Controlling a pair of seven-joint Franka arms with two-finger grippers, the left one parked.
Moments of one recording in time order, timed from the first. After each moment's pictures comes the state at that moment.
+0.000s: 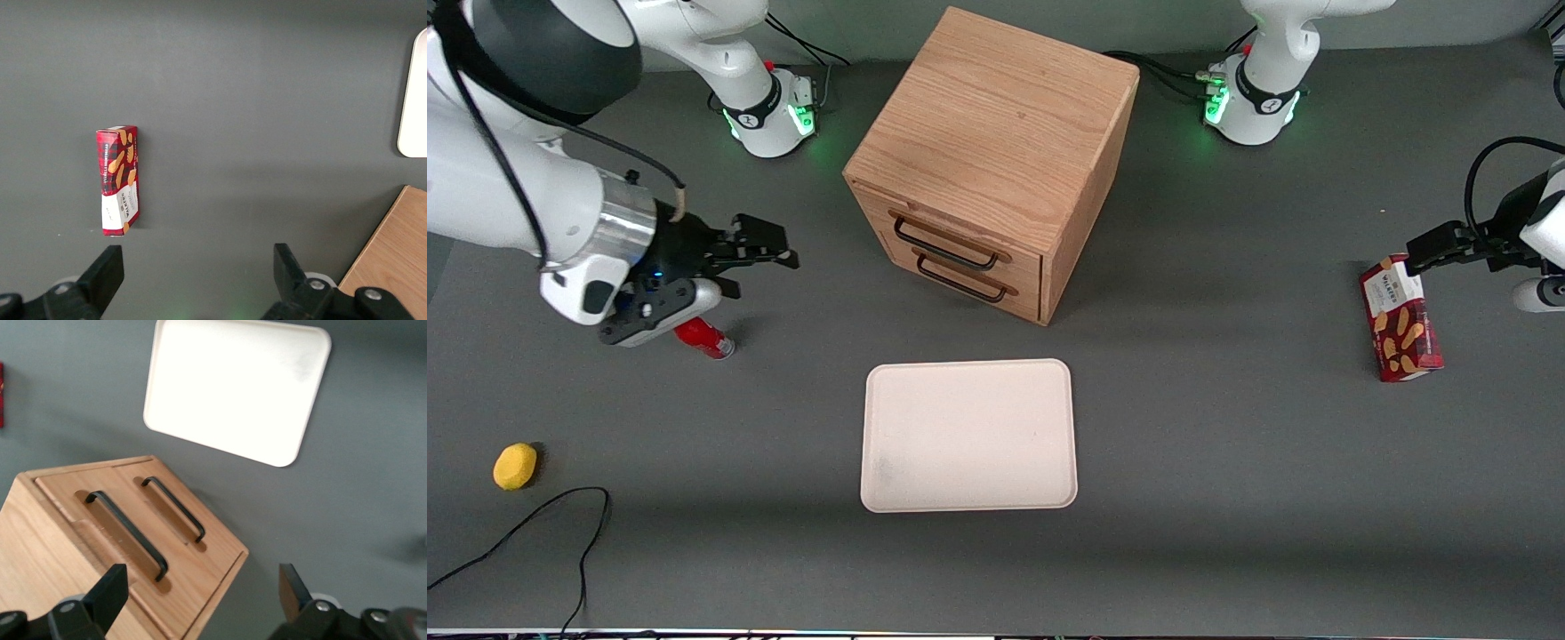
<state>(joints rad) 0.21 0.22 0.08 -1.41 0.35 1.57 0.01</state>
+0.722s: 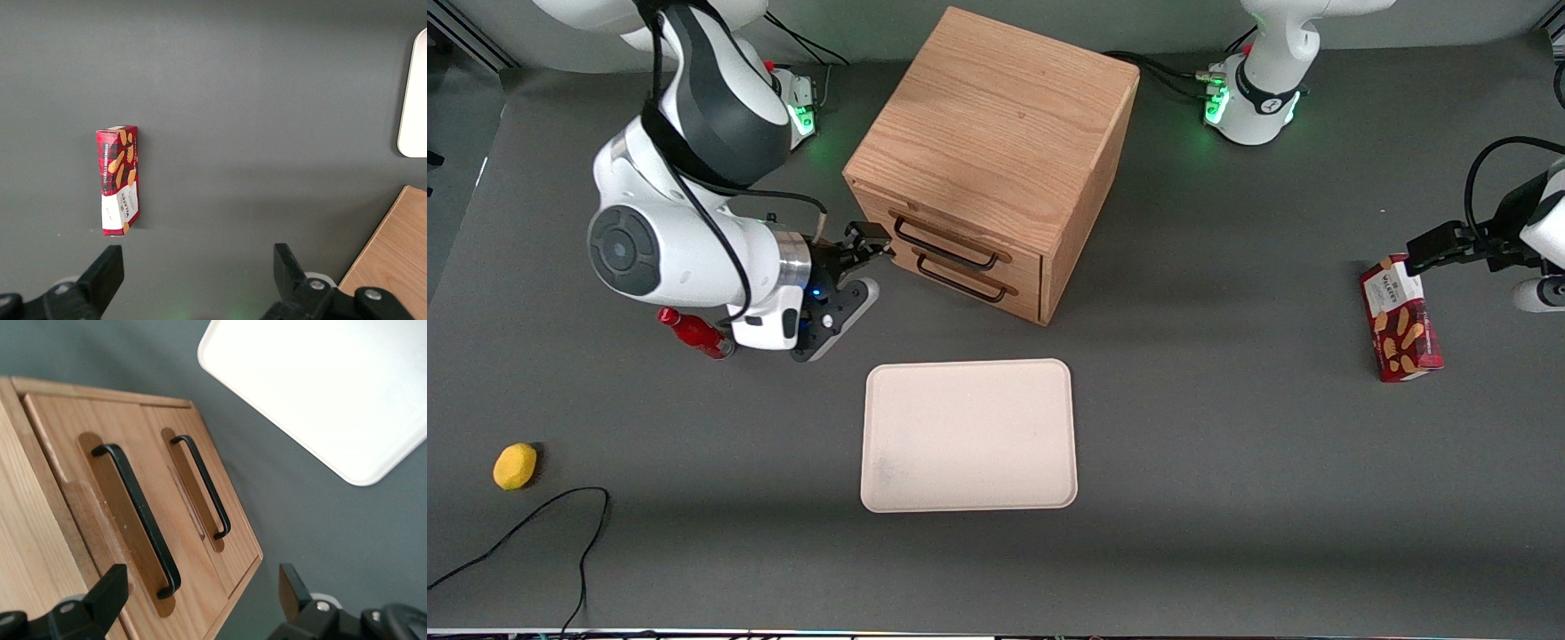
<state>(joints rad) 0.34 0.38 0.09 -1.41 0.38 1.57 -0.30</state>
